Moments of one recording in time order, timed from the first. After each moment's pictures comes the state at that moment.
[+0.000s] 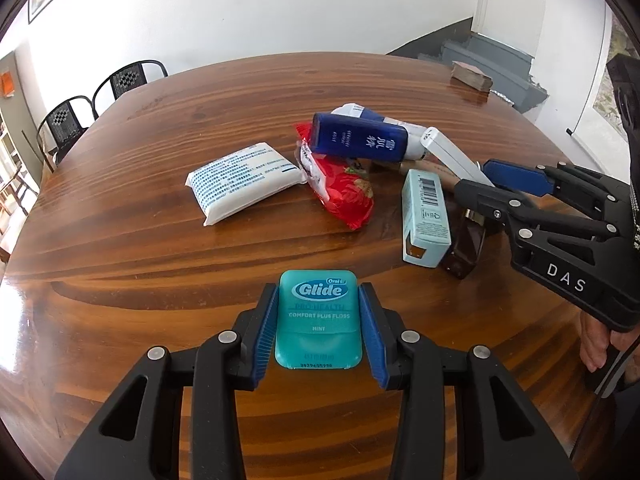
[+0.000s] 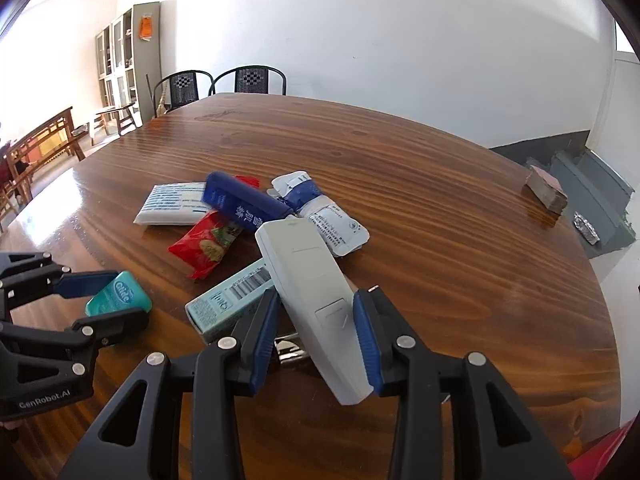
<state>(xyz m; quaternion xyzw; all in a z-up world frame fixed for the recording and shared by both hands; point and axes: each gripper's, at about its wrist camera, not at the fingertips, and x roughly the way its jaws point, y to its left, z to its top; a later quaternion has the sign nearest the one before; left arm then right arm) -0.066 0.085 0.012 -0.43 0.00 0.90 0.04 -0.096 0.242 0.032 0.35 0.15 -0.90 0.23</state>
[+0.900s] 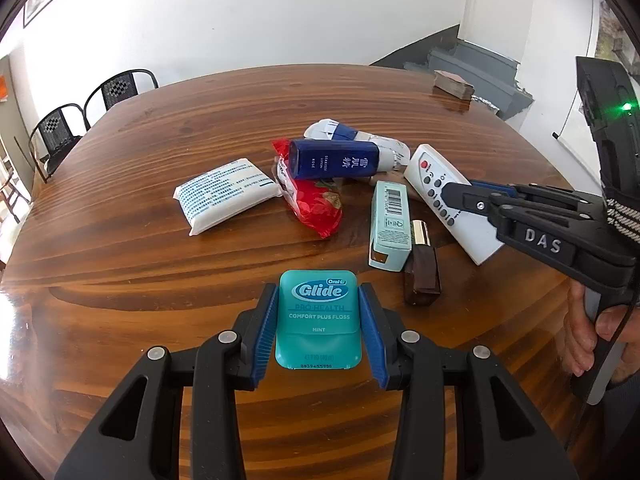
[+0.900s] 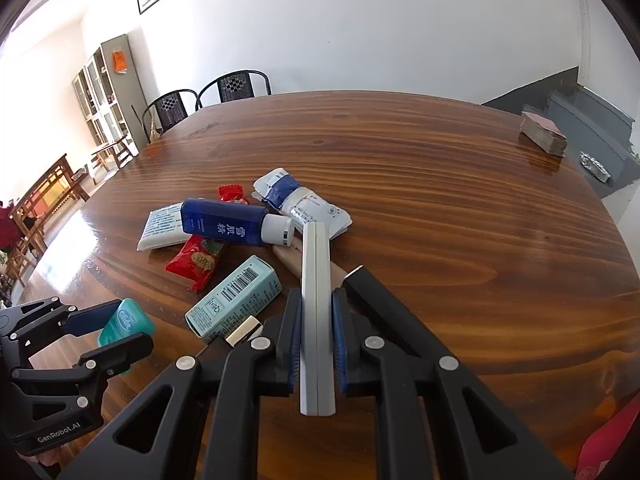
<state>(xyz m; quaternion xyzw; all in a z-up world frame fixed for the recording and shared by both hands) -0.056 0.095 0.026 -0.42 0.00 0.91 0.07 -0.104 0.266 0.036 0.39 0.05 -0.89 0.23</state>
